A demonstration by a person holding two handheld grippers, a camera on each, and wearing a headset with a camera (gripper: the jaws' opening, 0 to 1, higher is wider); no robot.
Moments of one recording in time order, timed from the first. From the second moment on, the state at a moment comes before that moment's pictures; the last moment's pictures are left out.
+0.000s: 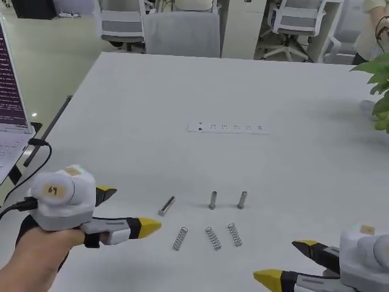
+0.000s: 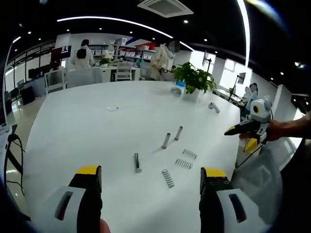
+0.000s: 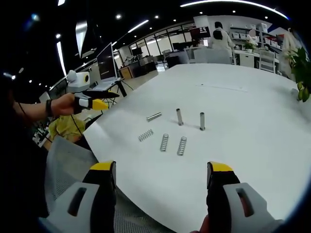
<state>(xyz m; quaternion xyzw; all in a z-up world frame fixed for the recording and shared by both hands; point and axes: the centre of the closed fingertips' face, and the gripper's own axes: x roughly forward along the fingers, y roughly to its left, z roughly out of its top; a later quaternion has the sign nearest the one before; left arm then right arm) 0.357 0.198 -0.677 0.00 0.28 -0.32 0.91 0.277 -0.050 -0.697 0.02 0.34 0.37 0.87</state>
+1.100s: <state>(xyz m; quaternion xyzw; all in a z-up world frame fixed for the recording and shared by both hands) 0.410 0.178 -0.717 0.02 0.32 -0.31 0.89 0.271 -0.050 -0.706 0.03 0.35 0.37 0.86</state>
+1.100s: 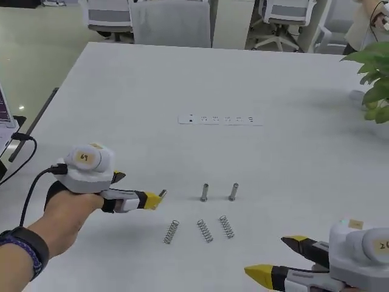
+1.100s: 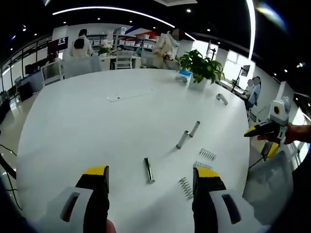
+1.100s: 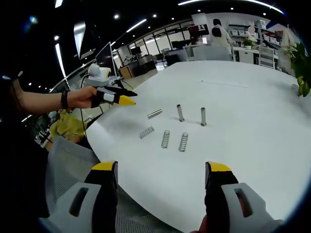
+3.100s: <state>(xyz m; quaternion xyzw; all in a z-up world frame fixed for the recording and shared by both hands) 0.429 0.153 -0.798 0.06 0.42 -0.31 0.85 0.271 -0.050 -0.710 0.04 0.36 0.36 0.86</state>
